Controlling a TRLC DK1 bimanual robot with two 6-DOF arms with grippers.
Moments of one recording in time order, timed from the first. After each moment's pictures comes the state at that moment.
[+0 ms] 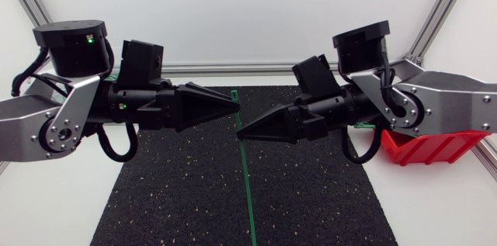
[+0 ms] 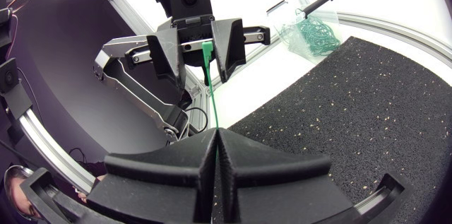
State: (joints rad) left arm -0.40 1.37 0.76 0.38 1.13 -0.32; right arm 0.46 1.46 0.86 -0.03 -1.15 0.11
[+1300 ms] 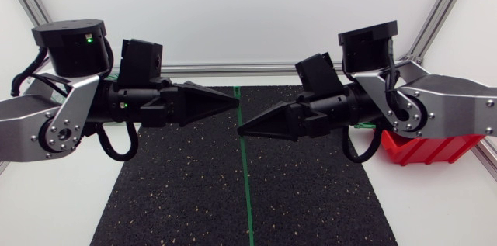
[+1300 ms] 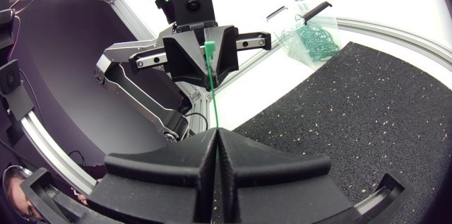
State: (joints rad) left arm -0.40 1.37 0.76 0.39 1.10 -0.32; right arm 0.46 1.44 0.84 0.05 -1.15 0.17
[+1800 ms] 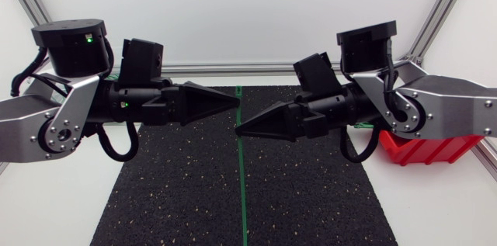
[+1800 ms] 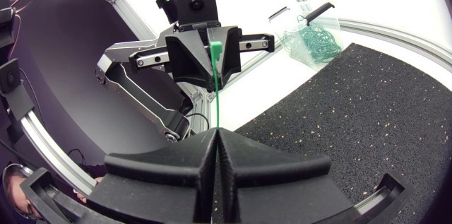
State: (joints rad) left arm -0.40 1.36 0.76 0.39 1.08 -0.35; right arm 0.47 1.44 0.84 0.07 -1.15 0.18
